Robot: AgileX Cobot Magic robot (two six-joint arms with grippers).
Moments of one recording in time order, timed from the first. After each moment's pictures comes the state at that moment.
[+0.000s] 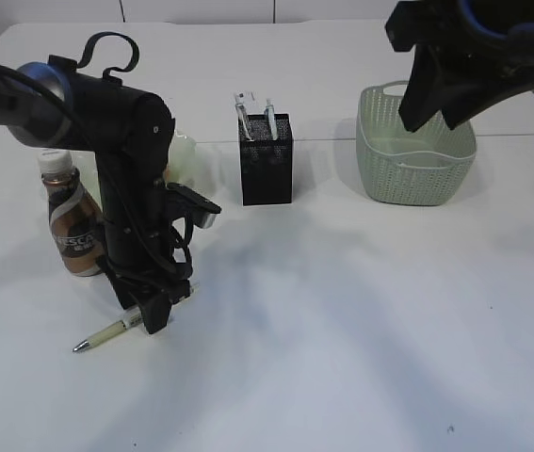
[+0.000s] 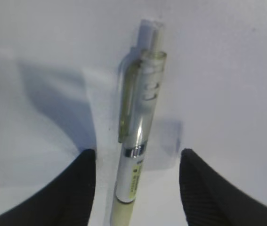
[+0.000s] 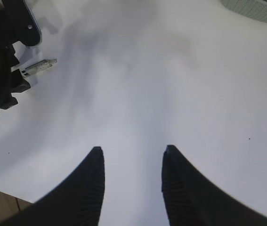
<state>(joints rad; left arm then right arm) -0.47 2.21 -1.57 0.00 1.14 0.23 0.34 1.54 -1.55 0.11 1.25 0.12</state>
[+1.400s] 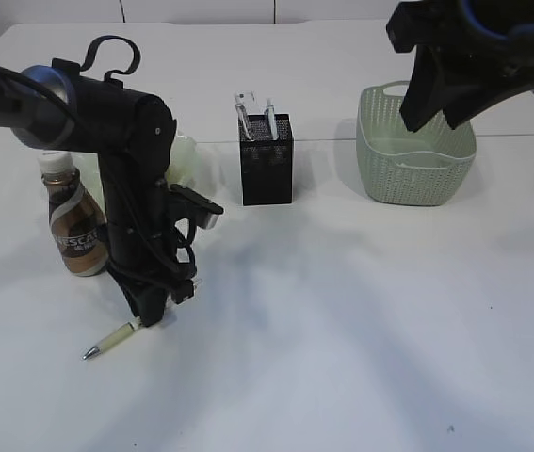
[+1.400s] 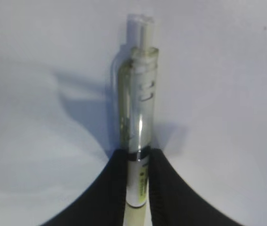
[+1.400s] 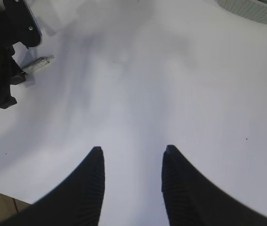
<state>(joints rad) -0.47 2.23 -1.58 -0.03 1.13 0.25 0.34 1.54 -1.55 0.10 1.25 0.12</state>
